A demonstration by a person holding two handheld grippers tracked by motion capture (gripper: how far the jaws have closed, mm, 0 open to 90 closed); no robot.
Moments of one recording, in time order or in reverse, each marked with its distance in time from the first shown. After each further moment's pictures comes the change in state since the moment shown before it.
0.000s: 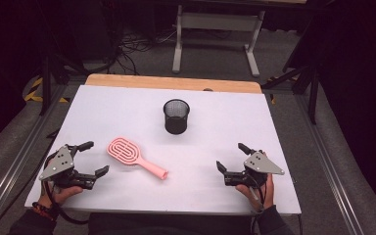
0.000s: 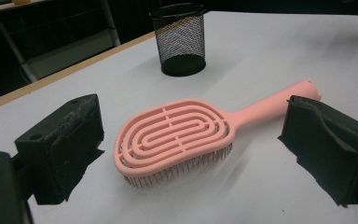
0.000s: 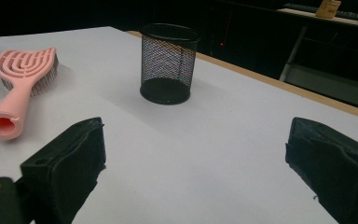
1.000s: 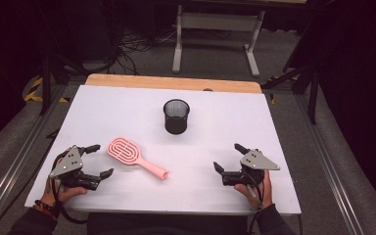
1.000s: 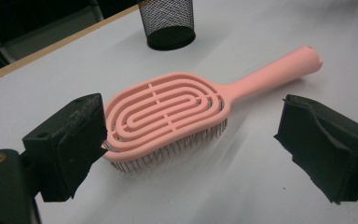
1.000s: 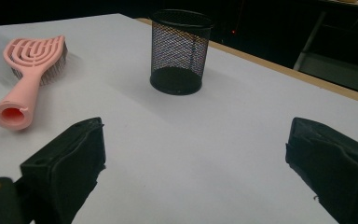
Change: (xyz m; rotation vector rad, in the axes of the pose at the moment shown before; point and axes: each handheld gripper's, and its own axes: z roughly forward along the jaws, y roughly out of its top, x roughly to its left) left arm 0.002 -0.006 0.014 0.101 -0.056 0.034; right arm 0.001 0.001 0.009 0.051 0.047 -0.001
